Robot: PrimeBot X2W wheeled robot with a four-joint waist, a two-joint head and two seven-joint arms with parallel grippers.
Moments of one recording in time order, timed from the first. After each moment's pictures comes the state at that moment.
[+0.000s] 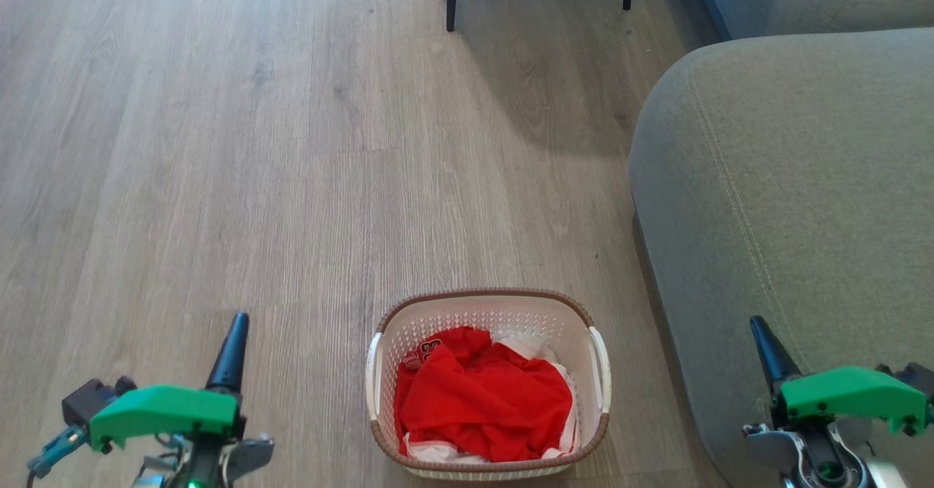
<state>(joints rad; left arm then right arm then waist) -0.01 0.06 -0.04 0.26 -1.32 -0.09 0.00 -0.02 -0.06 -0.04 0.26 1.33 0.12 0.00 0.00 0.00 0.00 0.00</state>
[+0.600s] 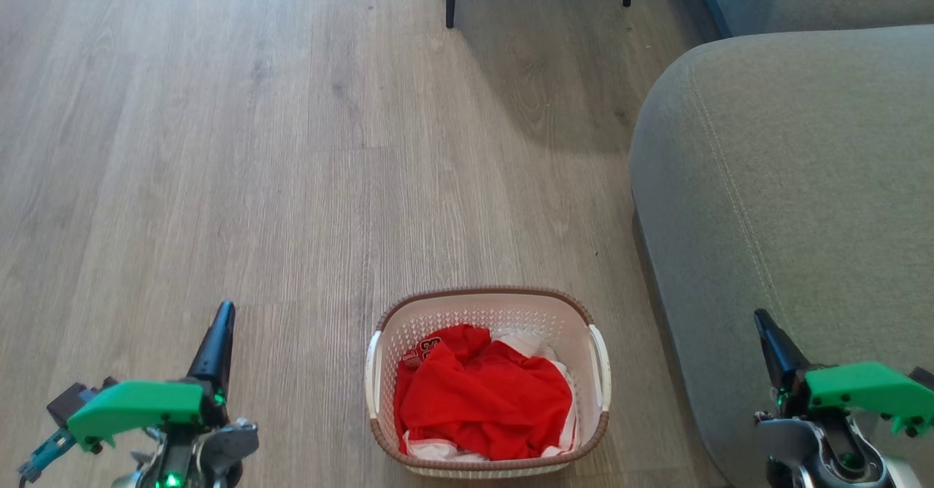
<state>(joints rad) -0.03 0.06 0.01 0.27 -1.52 -0.11 0.05 -0.04 -0.06 -0.08 0.27 1.52 0.12 0.05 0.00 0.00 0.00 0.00</state>
